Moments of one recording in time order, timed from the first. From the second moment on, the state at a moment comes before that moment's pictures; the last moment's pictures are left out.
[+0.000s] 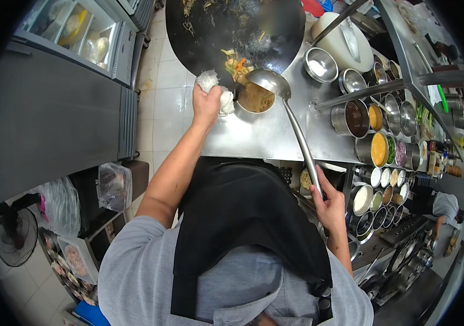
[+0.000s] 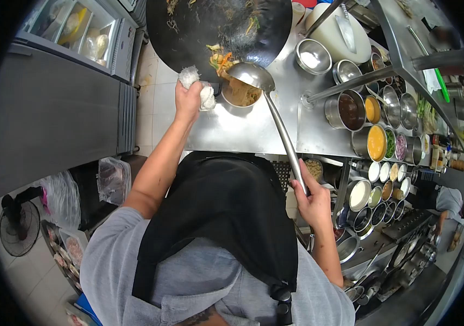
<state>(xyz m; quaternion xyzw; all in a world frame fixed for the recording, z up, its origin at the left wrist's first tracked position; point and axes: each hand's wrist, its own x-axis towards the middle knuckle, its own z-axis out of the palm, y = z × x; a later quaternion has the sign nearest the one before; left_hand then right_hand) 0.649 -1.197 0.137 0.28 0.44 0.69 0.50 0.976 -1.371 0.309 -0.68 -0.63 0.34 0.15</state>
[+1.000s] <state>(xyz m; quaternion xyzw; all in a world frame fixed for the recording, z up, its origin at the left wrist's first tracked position) 0.640 -1.194 0.137 0.28 0.47 0.68 0.49 0.994 -1.361 0.250 -0.61 -0.75 0.22 0.16</state>
